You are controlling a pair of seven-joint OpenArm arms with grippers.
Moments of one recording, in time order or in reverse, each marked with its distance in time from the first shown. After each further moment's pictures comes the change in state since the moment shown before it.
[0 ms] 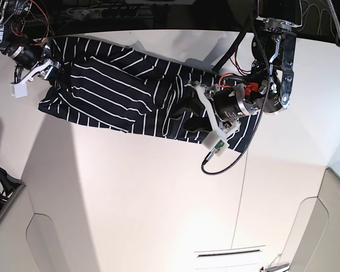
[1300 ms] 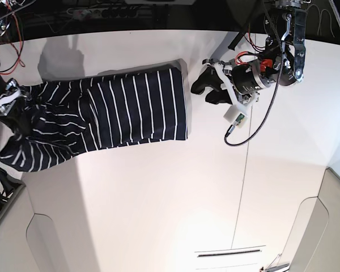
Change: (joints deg) left arm 9.9 -1.5 -6.7 1.2 -0.1 0.4 0.9; right arm 8.1 -2.4 9.2 26.1 -4.0 -0.4 -5.8
